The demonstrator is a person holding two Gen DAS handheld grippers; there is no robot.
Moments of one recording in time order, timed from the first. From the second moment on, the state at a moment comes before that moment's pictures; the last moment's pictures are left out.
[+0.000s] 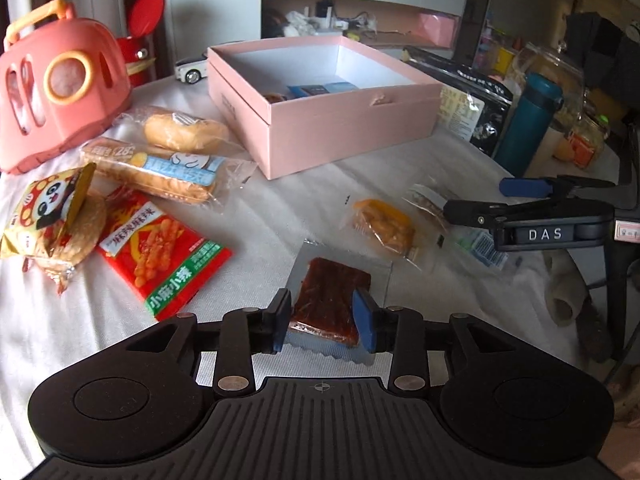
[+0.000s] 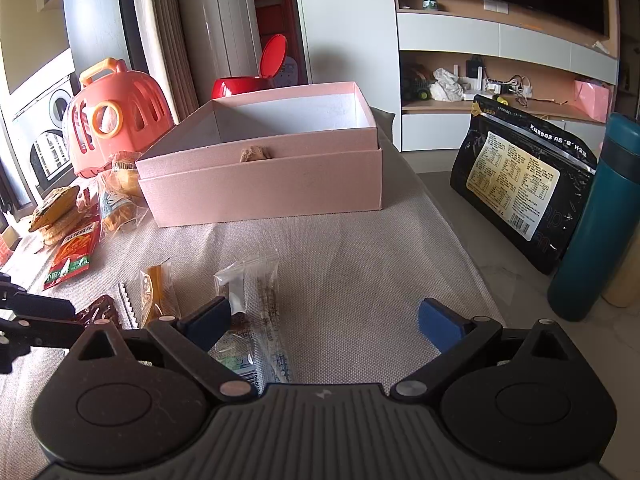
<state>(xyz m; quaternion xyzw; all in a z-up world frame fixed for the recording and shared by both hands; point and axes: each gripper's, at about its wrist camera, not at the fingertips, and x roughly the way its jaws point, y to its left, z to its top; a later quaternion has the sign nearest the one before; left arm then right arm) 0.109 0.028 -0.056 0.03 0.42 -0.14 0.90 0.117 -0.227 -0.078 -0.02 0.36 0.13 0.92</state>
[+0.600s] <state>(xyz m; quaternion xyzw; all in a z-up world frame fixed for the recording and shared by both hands) 0.124 0.011 -0.059 0.09 0.42 -0.19 0.88 0.118 -0.224 -0.078 -0.04 0.37 0.14 0.92</state>
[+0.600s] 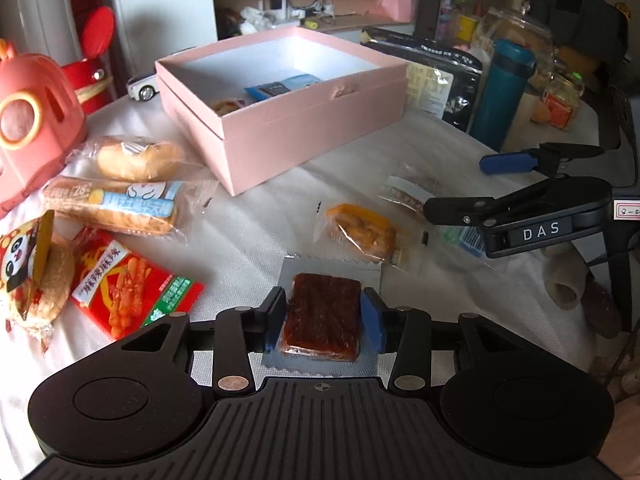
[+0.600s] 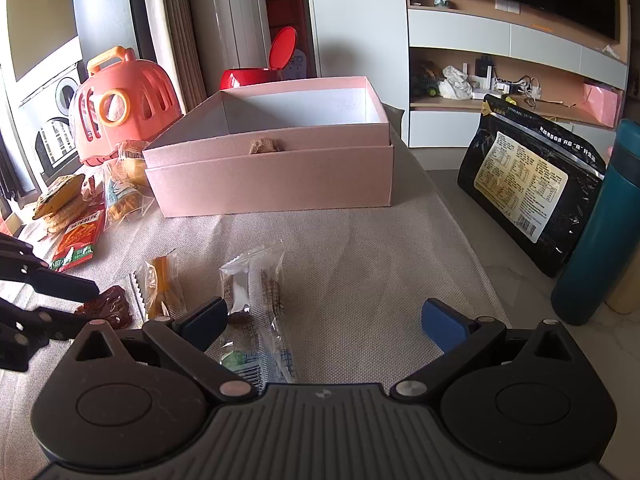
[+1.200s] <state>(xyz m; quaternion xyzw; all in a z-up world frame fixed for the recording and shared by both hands) 0.071 0.039 -0.061 -0.02 0.35 -0.13 0.93 0.111 -0.213 -0.069 -0.09 0.39 0.16 0.90</state>
